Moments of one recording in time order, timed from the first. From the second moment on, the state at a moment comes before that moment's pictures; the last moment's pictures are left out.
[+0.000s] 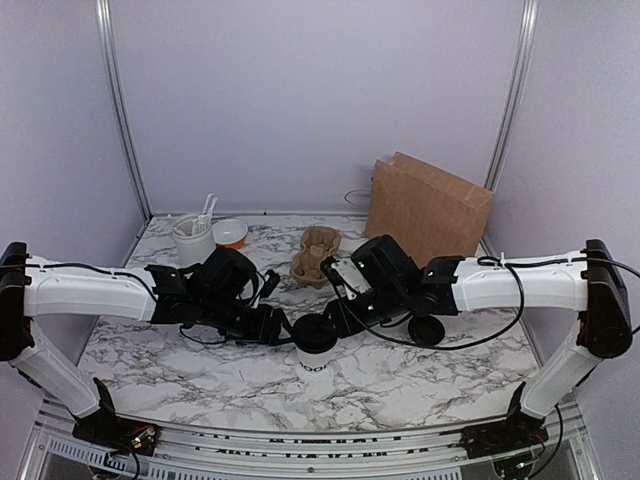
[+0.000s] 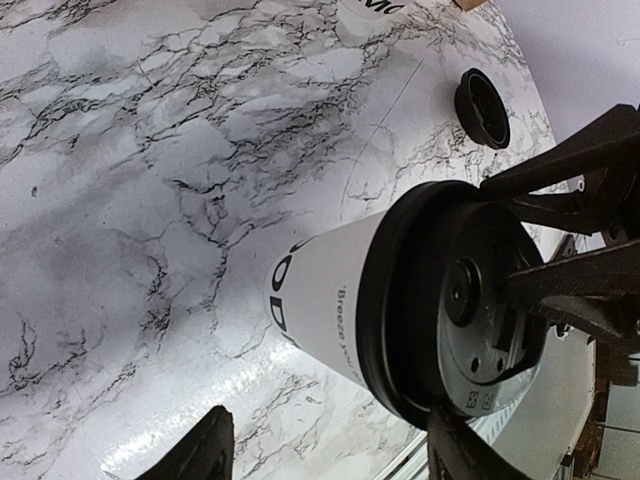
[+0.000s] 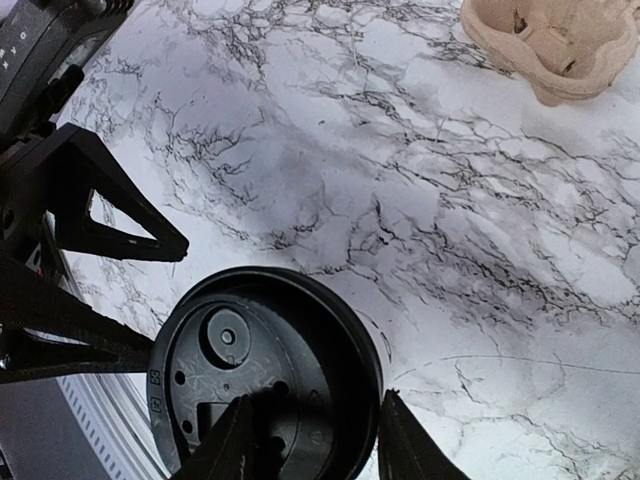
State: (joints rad) left arm -0.94 1.50 0.90 -0.26 0.22 -0.70; right arm 0.98 1.58 1.07 -0.29 -0.15 0.44
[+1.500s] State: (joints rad) left arm -0.94 1.57 1.08 -0.34 0.17 -0.64; right arm 0.89 1.43 0.99 -0.35 -0.16 0.49
